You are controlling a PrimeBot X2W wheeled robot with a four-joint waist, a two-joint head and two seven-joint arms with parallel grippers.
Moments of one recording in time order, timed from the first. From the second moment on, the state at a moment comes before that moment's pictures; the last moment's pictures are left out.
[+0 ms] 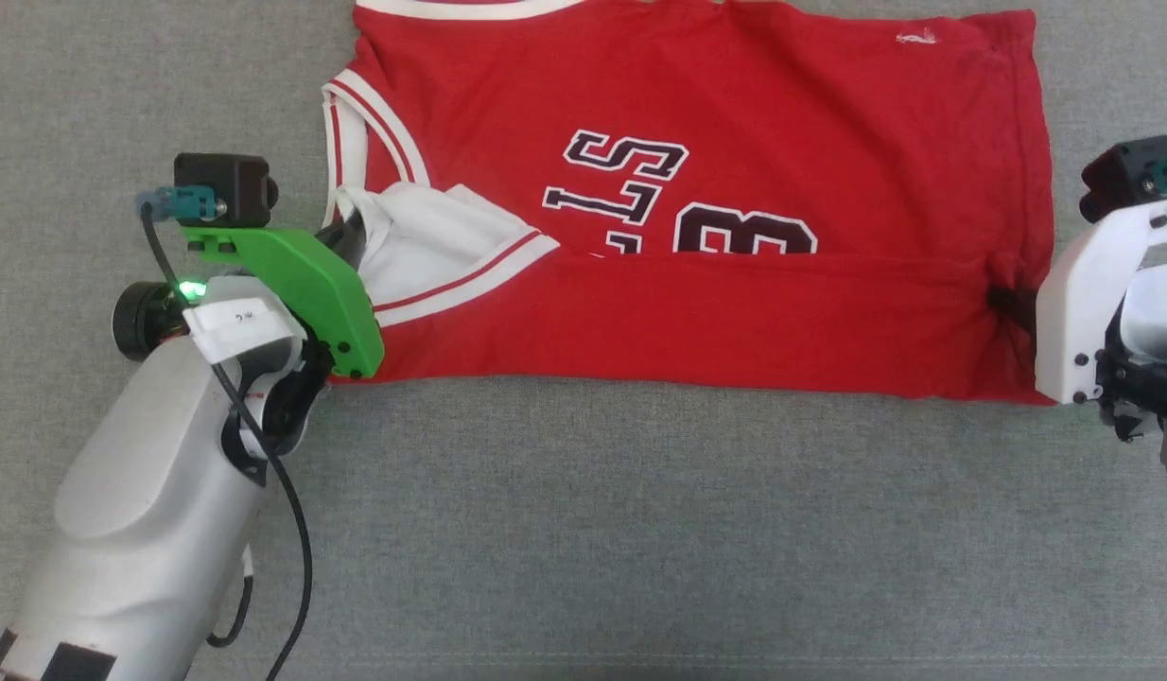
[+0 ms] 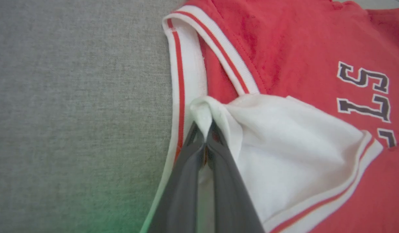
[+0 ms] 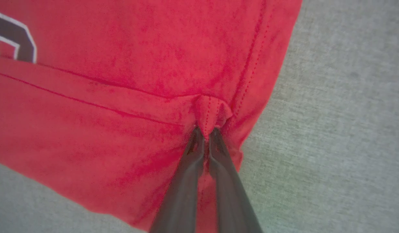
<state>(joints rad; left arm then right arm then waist) -0.65 0.43 -0.48 0.28 -0.76 0.11 0.29 -0.53 -0.37 0.04 0.17 0.45 0.13 0.99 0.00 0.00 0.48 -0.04</state>
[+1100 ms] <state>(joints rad) -0.21 0.39 -0.35 0.17 -0.69 0.18 -0.24 -0.05 -0.21 -0.19 0.03 0.42 0.13 0.21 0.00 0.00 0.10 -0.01</state>
